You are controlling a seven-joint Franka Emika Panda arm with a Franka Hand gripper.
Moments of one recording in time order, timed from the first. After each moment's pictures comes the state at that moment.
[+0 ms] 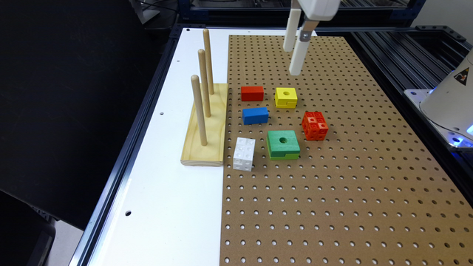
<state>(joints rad) 0.01 -0.15 0.03 -2.52 0.02 2.41 0.81</state>
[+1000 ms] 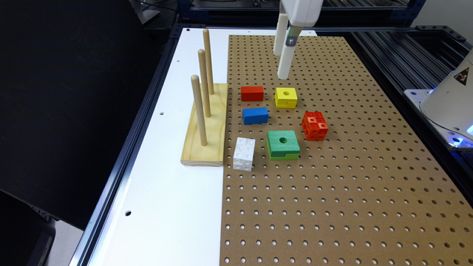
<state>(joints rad) 0.01 -0.07 0.03 -2.49 0.02 2.46 0.81</state>
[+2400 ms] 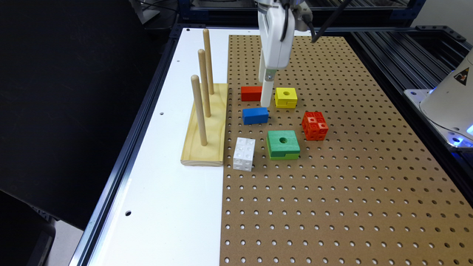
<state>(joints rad) 0.01 0.16 0.03 -2.42 0.02 2.60 0.81</state>
